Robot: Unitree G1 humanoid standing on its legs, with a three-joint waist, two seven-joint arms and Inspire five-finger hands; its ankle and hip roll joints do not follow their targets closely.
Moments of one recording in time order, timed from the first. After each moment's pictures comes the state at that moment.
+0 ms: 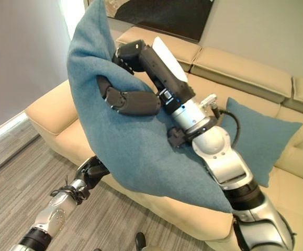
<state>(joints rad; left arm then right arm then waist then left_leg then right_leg) -0.12 0.31 -0.27 0.35 -0.78 0.02 -0.17 -0.59 -0.71 0.25 -0.30 0.20 -0.14 0.07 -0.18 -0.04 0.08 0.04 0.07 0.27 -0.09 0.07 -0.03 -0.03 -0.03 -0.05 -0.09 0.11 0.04</state>
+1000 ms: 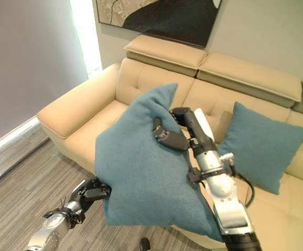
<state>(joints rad) 0.07 0.32 -0.26 0.34 -0.59 0.03 -0.14 -0.03 -0.52 -0.03 -0.22 -0.03 -0.12 0.03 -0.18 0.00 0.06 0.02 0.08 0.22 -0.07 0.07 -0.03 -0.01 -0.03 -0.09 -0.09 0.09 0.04</state>
